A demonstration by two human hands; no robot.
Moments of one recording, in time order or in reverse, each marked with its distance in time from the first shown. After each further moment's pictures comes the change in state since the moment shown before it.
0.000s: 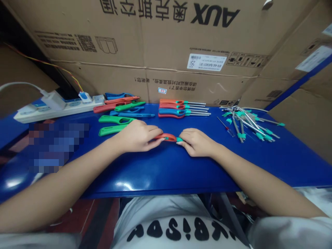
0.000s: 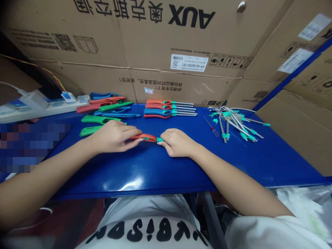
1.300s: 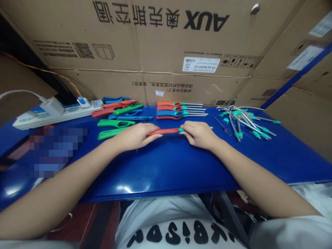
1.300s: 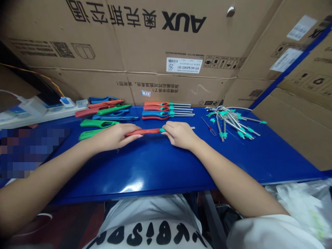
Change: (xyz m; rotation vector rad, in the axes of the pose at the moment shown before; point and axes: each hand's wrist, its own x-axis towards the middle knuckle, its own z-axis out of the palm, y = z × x) left_hand 0.003 -0.011 0.006 -0.395 -0.222 -0.280; right_hand -0.005 0.020 -0.009 -0.136 0.122 0.162
